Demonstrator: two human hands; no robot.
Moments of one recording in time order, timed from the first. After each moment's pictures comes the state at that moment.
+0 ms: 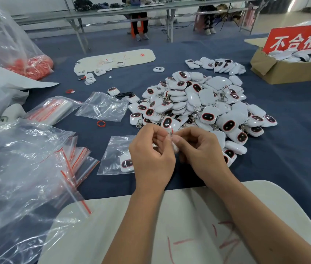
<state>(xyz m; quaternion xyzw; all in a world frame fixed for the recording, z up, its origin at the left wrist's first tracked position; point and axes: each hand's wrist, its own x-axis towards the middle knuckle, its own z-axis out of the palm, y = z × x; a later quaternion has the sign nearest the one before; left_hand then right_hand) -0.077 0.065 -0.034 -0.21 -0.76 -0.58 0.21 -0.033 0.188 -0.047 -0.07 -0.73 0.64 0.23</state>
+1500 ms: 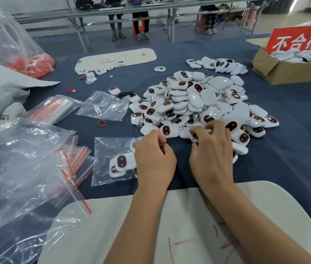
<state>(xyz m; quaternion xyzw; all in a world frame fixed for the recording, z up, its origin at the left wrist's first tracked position) -0.088 0.070 -0.047 -0.13 -0.86 -0.48 0.11 -0.028 0.178 -0.039 -0.27 -0.91 0.16 0.27</state>
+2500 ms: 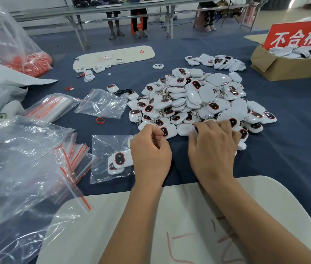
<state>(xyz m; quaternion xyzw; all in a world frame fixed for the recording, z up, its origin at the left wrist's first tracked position) -0.088 0.067 -0.047 -0.14 -0.80 -0.57 0.13 -0.029 0.183 -0.039 -0.28 -0.91 0.07 0.30</state>
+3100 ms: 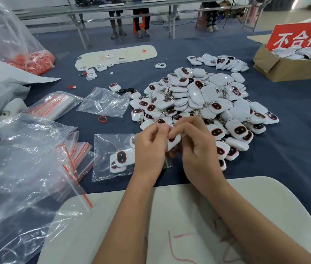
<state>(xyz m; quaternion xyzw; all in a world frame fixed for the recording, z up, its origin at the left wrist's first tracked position) -0.092 0.064 -0.040 -0.14 -0.65 -0.75 -0.08 -0.027 0.163 -0.040 0.00 -0.79 0.49 0.36</state>
